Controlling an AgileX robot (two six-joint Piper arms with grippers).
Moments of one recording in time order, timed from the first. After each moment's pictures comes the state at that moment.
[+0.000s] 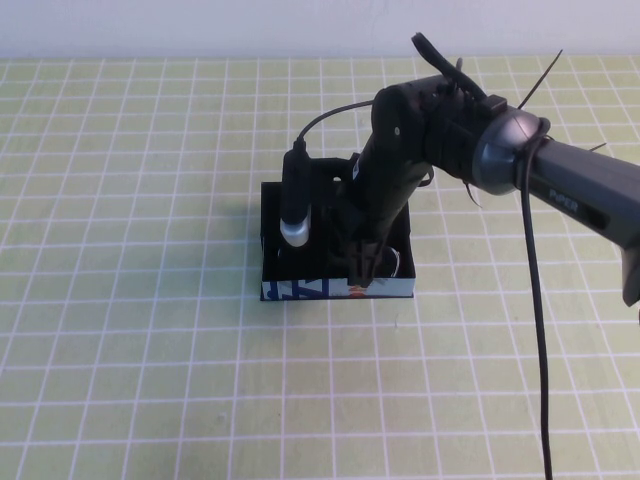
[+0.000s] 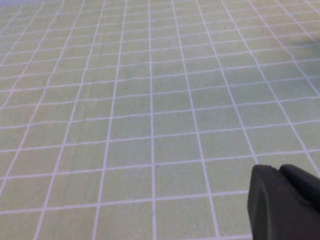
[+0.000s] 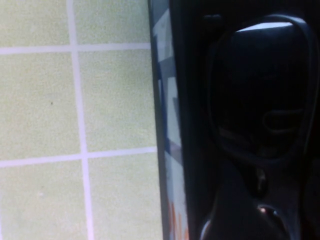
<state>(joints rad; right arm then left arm) 0.59 2.22 -1.91 0.17 0.97 -1.03 -0.04 -0.01 0.02 -0.02 0.36 0.08</state>
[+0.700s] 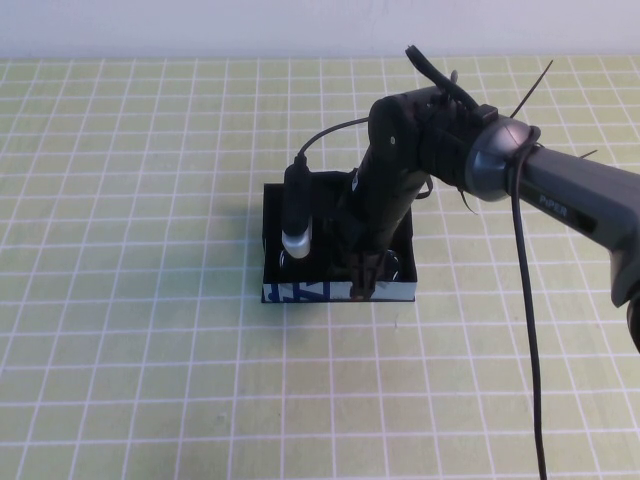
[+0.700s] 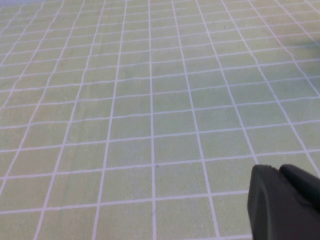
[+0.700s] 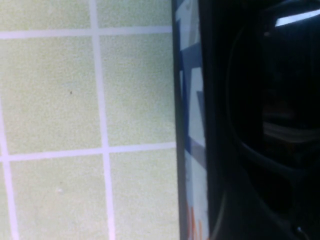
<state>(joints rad) 0.59 2.24 -1.91 0.18 1.00 -1.03 -0.04 -0.01 0.02 -0.02 0.36 0.08</state>
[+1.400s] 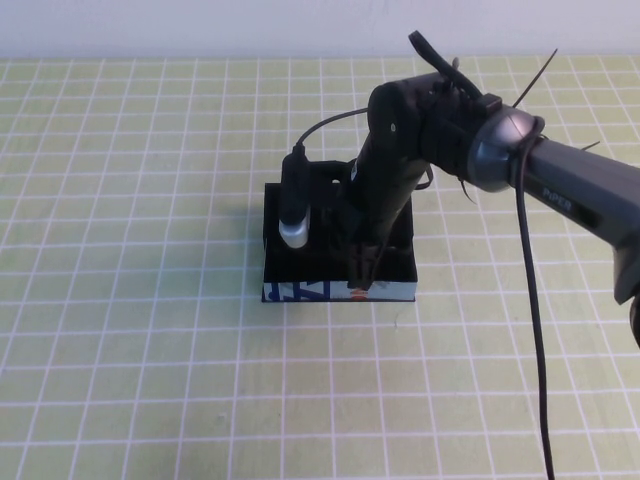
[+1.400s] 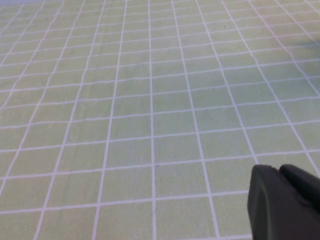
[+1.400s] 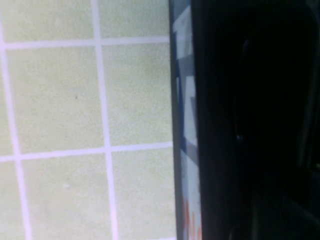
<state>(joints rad) 0.59 2.24 -1.95 0.18 1.05 -1.02 -0.04 -0.01 0.02 -0.02 0.36 0.08</state>
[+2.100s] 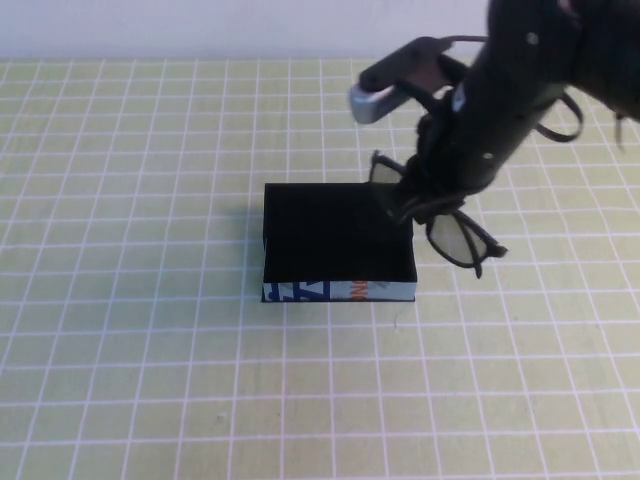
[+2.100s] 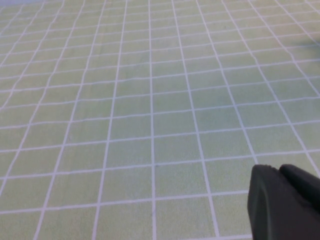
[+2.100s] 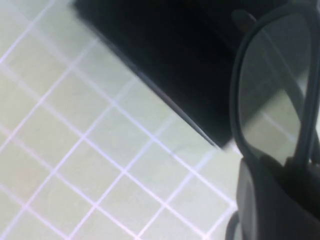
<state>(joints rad) 0.55 1.85 -1.74 0.07 1.15 -0.21 -0.04 -0.01 0.02 -0.02 0.36 0.08</state>
